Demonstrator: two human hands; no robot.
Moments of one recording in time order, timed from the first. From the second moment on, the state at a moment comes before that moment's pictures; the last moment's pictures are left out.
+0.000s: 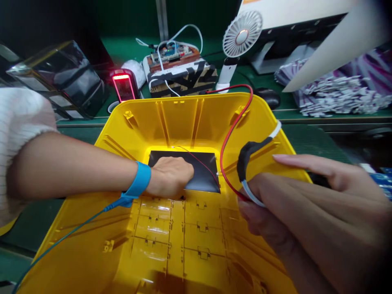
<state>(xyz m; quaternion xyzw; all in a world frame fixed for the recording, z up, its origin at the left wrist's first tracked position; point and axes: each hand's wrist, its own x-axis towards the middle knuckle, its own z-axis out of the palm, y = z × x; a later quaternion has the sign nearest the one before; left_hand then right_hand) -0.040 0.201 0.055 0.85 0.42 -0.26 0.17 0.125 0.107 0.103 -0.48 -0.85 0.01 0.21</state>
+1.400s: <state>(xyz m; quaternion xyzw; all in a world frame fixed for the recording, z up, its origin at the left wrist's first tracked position) -0.040 0.200 0.063 0.89 0.33 -0.29 0.13 0.137 0.112 0.091 -0.44 -0.87 -0.02 0.21</state>
